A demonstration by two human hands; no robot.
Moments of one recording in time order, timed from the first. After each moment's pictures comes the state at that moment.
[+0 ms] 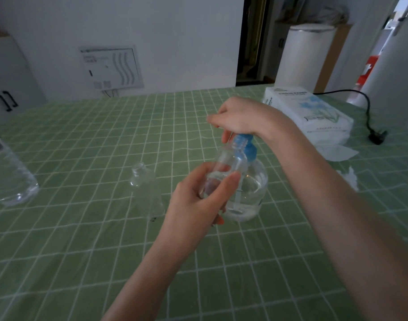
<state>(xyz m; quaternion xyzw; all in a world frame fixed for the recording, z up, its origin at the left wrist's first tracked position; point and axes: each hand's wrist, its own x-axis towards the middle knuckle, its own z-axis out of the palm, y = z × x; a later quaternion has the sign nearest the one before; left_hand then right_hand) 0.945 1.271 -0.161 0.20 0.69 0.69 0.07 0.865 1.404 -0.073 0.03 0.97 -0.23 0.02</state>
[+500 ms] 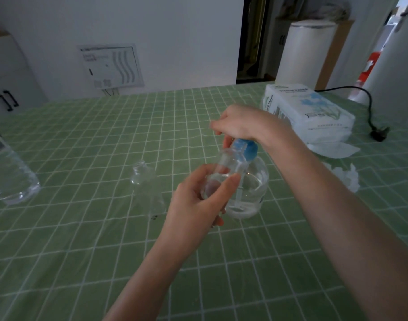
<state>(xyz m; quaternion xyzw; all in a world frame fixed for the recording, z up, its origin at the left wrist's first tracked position) 0.948 1.271 -0.163 0.19 0.69 0.69 0.08 0.865 1.403 -0.085 0.05 0.97 -0.23 0.05</state>
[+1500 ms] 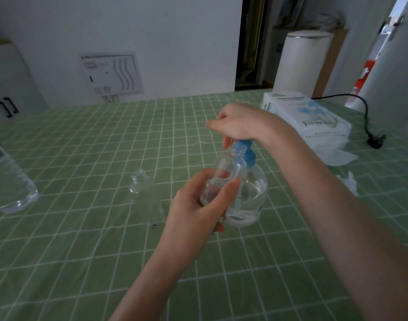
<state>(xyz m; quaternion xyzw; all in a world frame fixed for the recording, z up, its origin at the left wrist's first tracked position) 0.949 1.271 -0.159 0.20 0.69 0.69 0.07 0.866 1.405 -0.073 0.04 0.97 -0.23 0.02</state>
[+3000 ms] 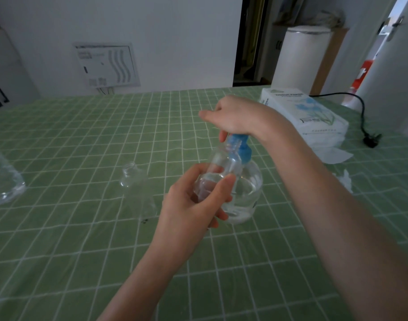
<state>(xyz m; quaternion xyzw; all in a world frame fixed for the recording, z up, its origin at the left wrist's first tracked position) 0.948 1.274 -0.164 0.19 0.68 0.71 0.06 0.868 1.403 -0.071 0.04 0.97 -0.22 0.01</state>
